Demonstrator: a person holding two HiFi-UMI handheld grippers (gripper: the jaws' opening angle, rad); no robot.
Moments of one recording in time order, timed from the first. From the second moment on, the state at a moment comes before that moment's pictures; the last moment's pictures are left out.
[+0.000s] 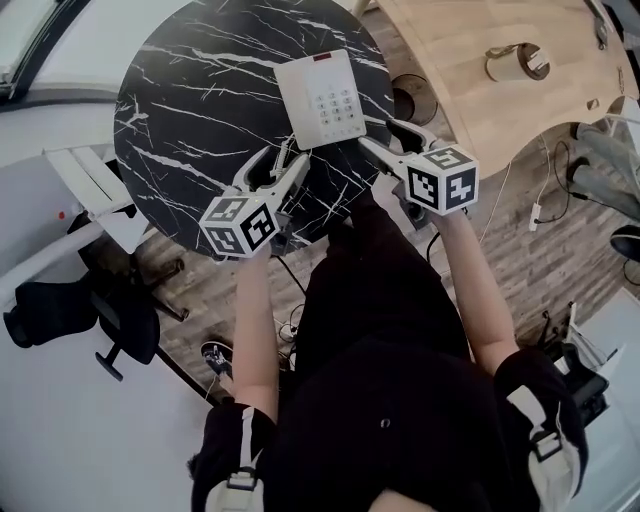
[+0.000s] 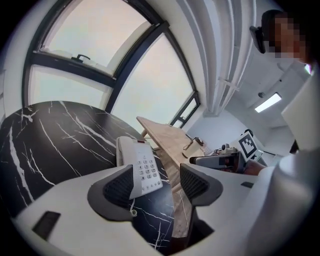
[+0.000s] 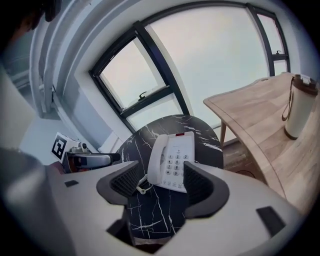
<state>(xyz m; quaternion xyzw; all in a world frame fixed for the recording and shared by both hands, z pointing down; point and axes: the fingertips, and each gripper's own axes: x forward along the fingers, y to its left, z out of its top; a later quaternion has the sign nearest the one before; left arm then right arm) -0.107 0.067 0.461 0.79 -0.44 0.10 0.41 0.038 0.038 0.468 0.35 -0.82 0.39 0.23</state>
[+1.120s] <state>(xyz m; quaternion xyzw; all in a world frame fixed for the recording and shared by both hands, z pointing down) -0.093 -0.009 0.593 0.73 -0.43 0.12 0.52 0.001 -0.029 0.606 0.28 -0.77 0.49 0.29</state>
